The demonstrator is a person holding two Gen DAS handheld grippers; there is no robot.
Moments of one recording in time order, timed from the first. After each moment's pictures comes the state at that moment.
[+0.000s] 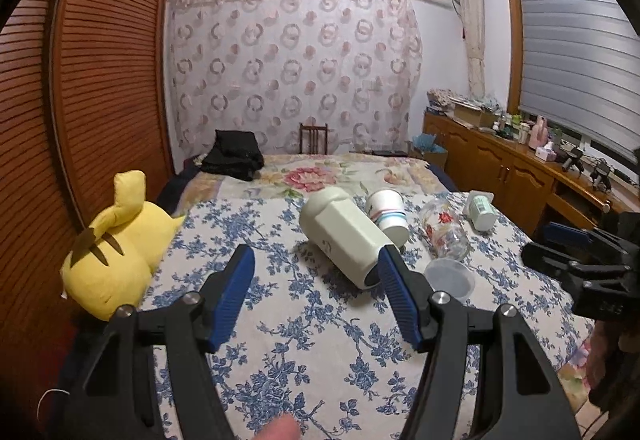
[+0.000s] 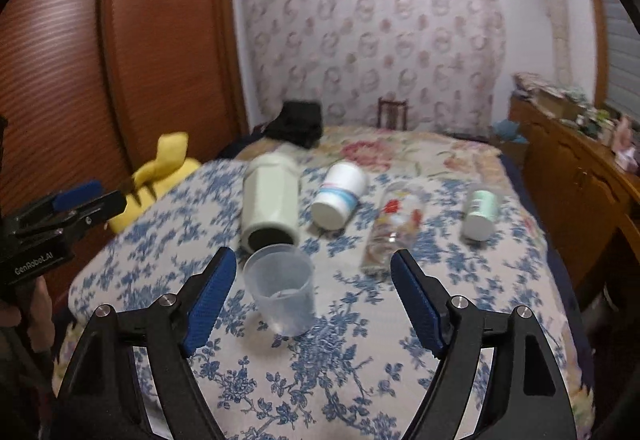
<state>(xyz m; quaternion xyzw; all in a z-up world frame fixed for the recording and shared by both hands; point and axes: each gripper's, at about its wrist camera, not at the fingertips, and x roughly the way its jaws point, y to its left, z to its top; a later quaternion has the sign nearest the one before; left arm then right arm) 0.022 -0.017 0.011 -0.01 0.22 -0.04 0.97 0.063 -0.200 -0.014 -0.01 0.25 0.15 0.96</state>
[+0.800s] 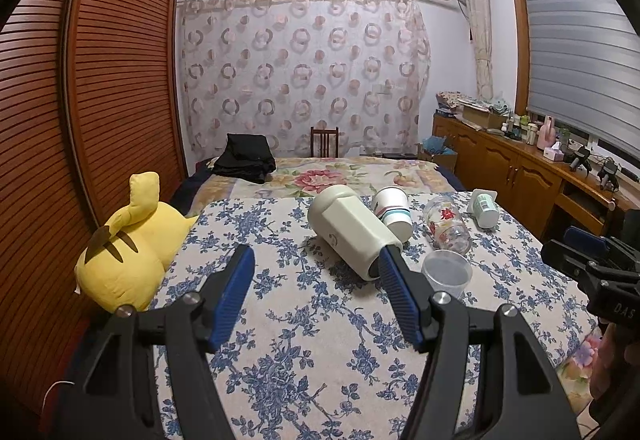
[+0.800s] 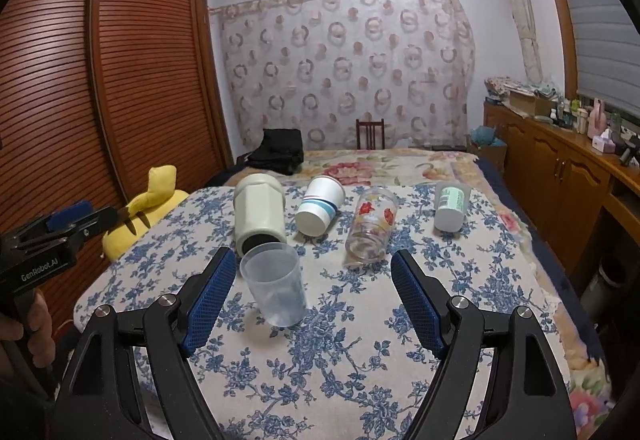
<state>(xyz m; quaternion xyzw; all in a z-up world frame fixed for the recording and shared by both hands) 0.001 -0.024 0.010 -0.01 0.22 -0.02 0.98 0.030 -0.217 -0.015 0.01 0.22 0.13 0.97</state>
